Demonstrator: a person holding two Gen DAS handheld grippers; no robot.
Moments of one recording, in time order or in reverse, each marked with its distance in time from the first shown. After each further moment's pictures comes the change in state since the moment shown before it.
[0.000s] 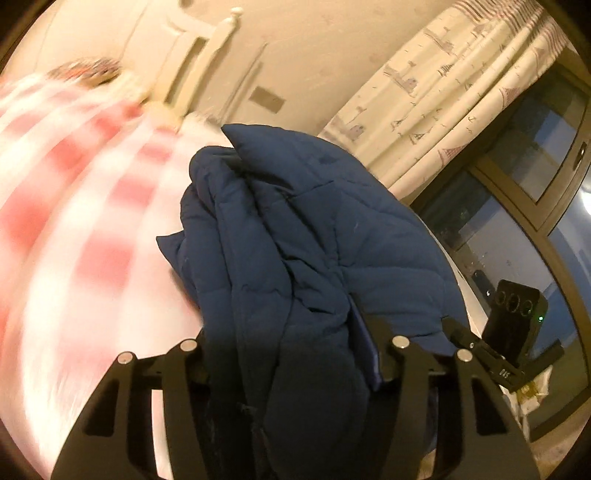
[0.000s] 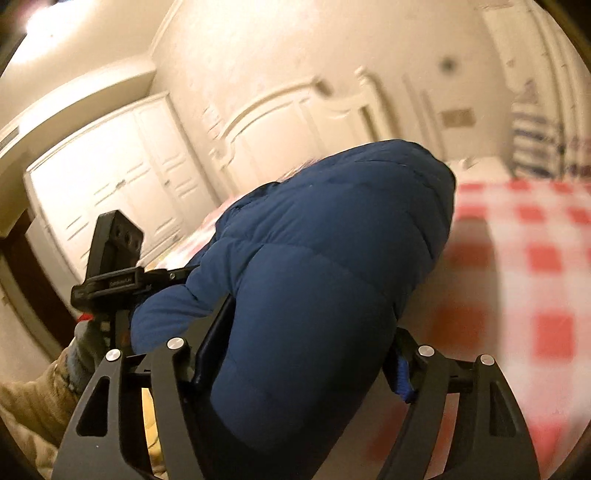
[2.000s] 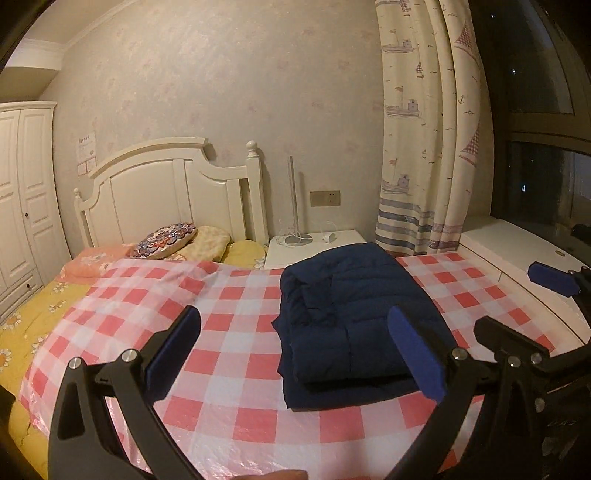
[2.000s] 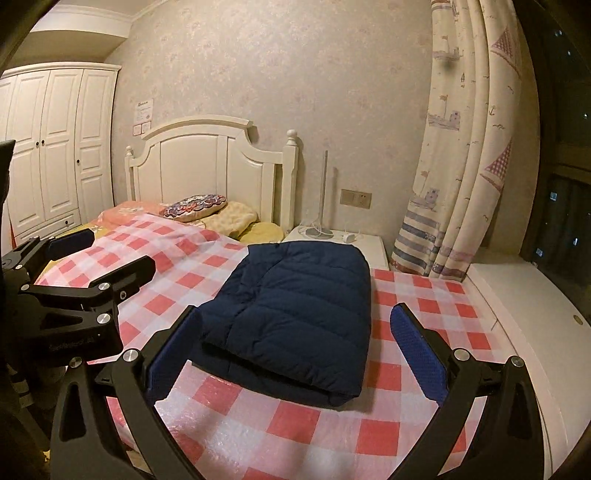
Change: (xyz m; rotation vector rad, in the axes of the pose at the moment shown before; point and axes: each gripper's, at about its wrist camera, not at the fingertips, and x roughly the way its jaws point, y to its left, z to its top) left arm -0.068 -0.213 -0.053 0.383 -0.369 0.600; right arm -0.088 0.124 0.022 -0.254 -0.123 -0.542
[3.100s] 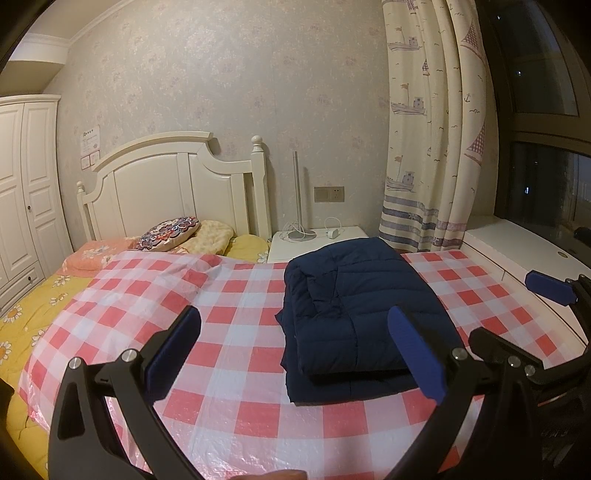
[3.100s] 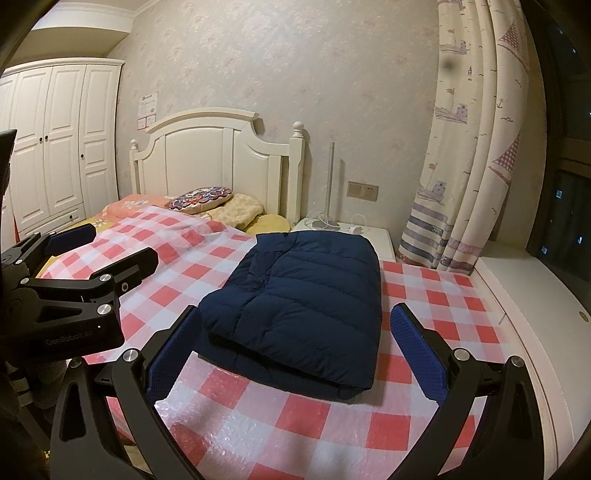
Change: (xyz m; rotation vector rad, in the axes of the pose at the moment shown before) left arm 0.002 0.009 -0.006 -0.019 0.013 0.006; right arm 0.006 0.010 -0.007 -0.004 0.025 0.020
